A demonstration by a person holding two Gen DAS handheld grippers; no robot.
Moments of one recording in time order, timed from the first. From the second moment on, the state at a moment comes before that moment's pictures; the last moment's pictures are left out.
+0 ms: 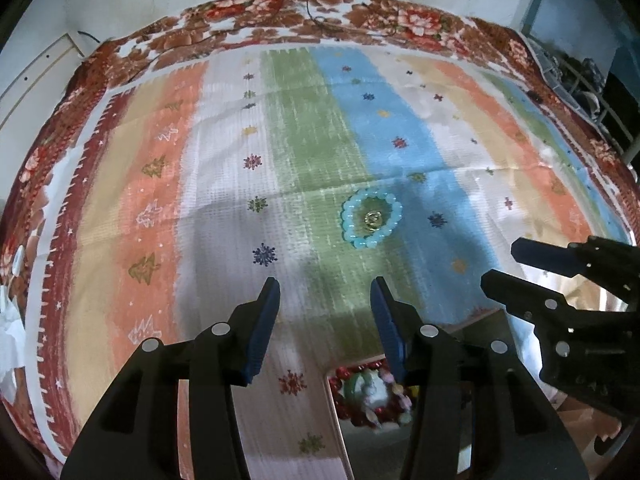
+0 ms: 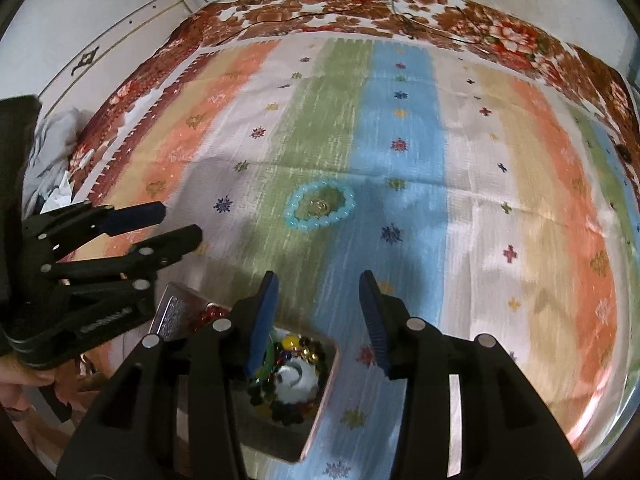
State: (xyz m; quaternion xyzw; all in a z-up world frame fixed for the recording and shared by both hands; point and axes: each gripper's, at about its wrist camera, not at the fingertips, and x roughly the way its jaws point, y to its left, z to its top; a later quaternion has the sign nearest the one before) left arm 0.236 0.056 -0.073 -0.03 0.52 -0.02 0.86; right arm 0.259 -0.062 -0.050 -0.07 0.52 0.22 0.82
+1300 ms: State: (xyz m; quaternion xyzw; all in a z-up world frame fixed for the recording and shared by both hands) left arm 0.290 0.094 -0.113 -0.05 0.55 0.00 0.83; right arm 0.360 0.001 -0.131 -0.13 0.58 0.23 0.77
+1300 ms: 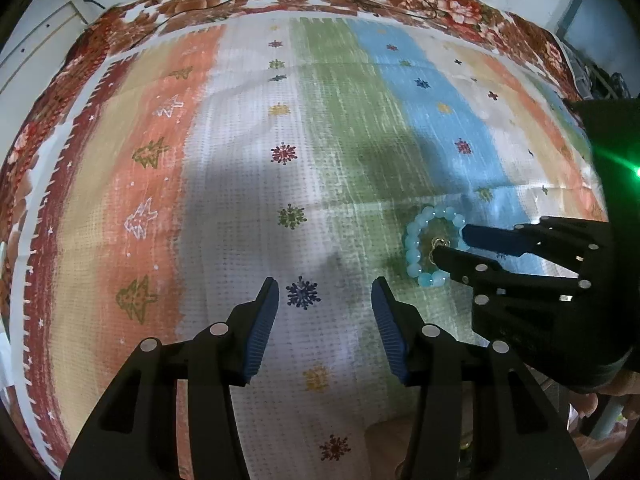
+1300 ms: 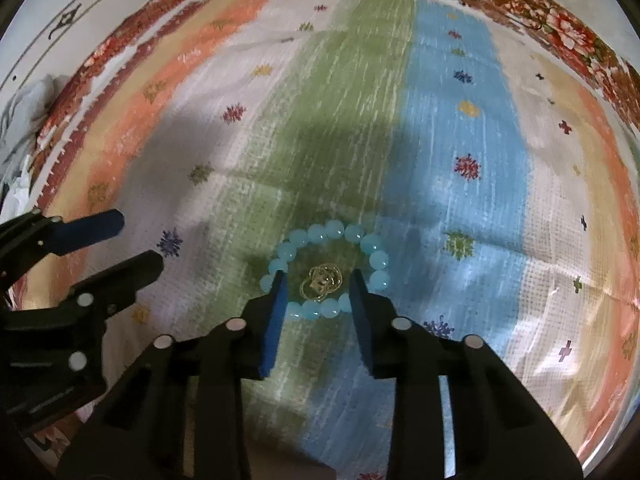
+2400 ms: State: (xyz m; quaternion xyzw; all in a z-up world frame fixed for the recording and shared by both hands) left arm 0.320 0.052 -0.135 -0.03 0.57 -0.03 0.82; right arm 0.382 -0.039 -0.121 -0.09 0.59 0.22 0.77
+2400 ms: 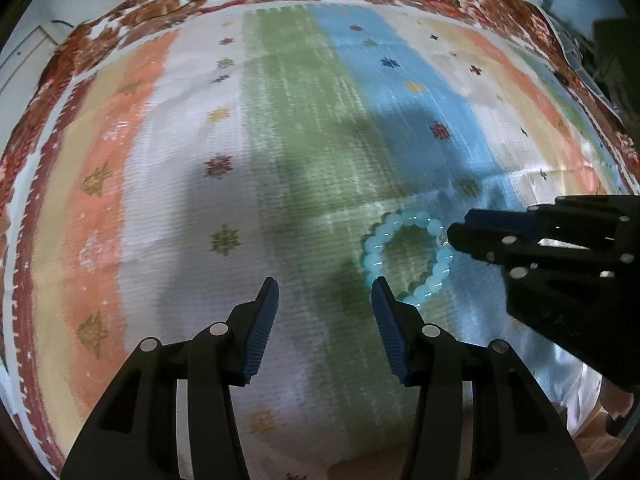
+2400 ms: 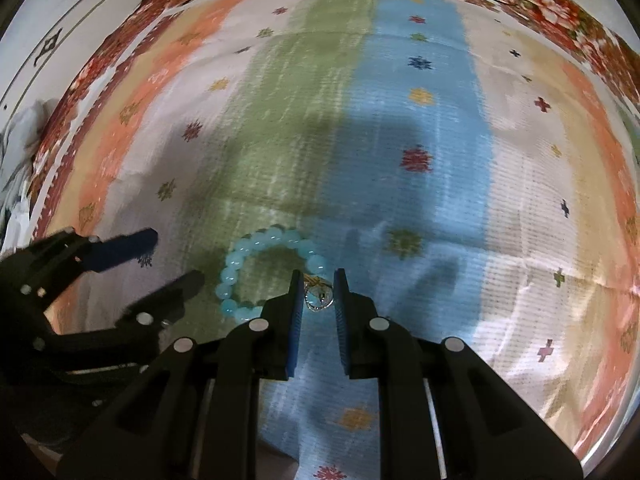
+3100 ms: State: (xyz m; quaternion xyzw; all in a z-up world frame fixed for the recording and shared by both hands) left arm 0.339 0.018 -0.157 0.06 0.61 -0.08 0.79; right arm 0.387 -0.064 -0.125 -0.06 0.60 0.20 0.77
